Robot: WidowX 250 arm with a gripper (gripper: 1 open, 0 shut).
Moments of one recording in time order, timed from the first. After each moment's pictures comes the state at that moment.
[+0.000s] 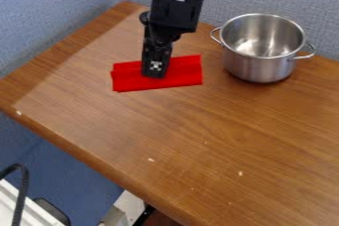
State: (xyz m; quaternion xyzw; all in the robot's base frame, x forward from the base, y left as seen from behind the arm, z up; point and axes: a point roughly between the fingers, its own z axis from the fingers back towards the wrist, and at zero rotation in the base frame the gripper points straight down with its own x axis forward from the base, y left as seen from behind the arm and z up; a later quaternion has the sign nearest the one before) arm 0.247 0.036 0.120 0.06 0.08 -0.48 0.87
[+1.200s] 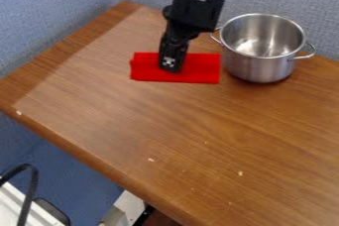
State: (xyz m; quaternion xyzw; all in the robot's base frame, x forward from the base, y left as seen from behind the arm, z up) arm 0.266 0.031 0.118 0.08 0.08 -0.54 0.83
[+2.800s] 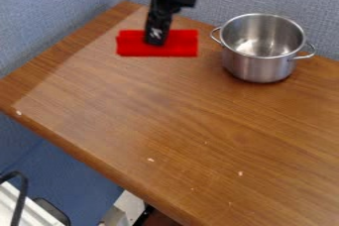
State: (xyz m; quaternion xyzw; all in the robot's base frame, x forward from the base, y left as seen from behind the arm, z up) arm 0.299 0.089 0.125 0.09 0.11 -0.49 0.86
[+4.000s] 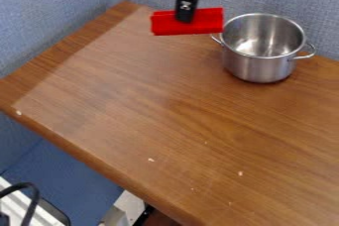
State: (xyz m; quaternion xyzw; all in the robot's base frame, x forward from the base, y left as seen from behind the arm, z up) arm 0.370 0.099 0.109 0.04 0.09 -0.50 0.86
